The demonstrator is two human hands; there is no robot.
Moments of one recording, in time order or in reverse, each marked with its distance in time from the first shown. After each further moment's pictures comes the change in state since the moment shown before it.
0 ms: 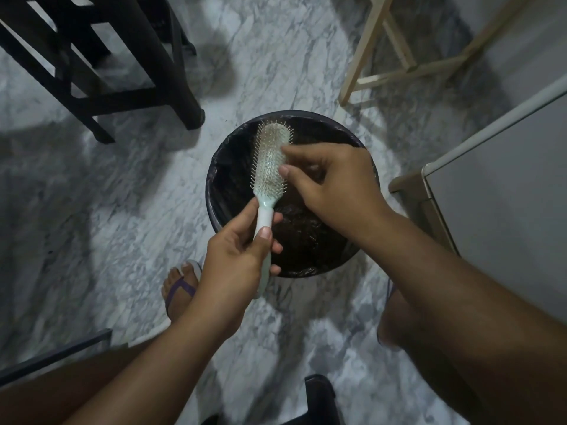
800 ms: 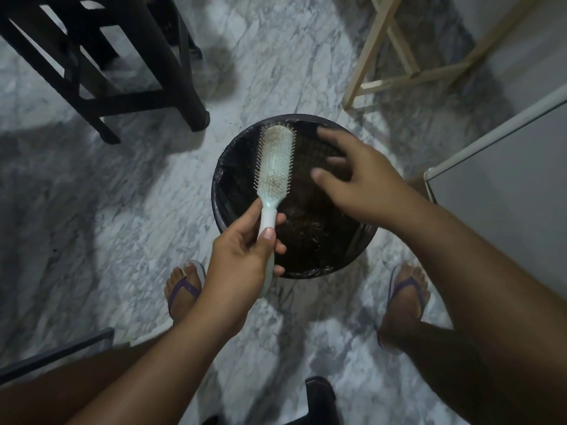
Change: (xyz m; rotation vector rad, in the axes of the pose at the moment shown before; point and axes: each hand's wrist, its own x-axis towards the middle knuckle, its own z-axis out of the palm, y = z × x) left_hand -0.004 0.001 -0.003 0.000 0.002 0.027; right_hand 0.008 0.006 -0.031 -0.143 -0.308 0.240
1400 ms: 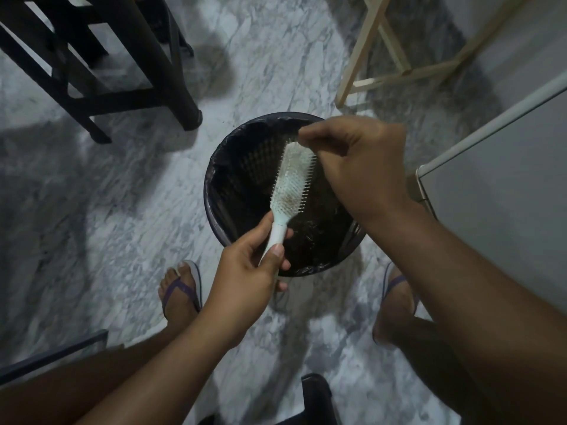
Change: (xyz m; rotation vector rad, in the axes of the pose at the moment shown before) left_hand -0.009 -0.013 0.006 0.074 -0.101 -0.047; right_hand 0.000 -0.013 0.002 0.035 0.606 -0.452
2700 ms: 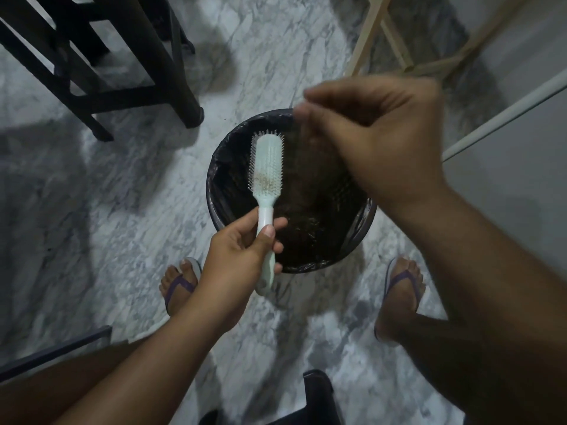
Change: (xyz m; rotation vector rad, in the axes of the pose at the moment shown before) left_hand 0.009 0.008 -0.007 -0.126 0.084 -0.080; right_hand 0.015 -0.034 -0.018 0.381 0.005 0.165
